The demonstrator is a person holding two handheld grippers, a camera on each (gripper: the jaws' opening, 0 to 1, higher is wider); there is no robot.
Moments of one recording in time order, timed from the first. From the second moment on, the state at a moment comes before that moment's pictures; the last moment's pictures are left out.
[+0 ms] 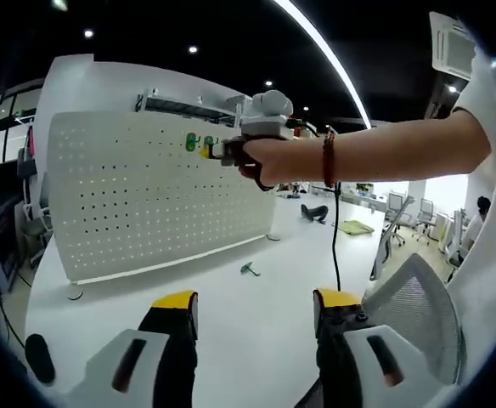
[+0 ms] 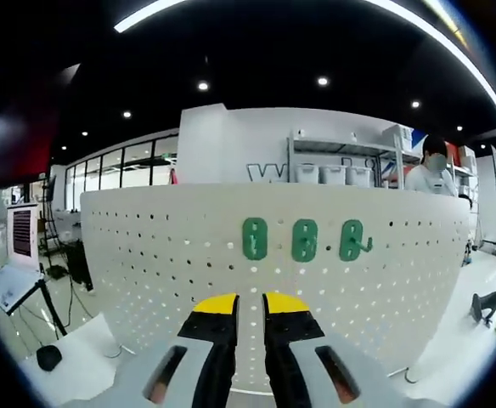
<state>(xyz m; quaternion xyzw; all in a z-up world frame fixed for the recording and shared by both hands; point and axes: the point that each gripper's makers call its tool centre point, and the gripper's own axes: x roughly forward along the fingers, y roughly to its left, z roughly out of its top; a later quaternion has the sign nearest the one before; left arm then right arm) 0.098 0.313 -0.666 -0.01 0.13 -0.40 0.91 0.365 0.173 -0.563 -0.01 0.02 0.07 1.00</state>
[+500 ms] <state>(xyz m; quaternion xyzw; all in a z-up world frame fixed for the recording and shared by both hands) 0.096 0.293 -0.663 0.00 0.13 -0.39 0.91 0.337 0.153 -0.593 -0.01 0.05 0.11 0.99</state>
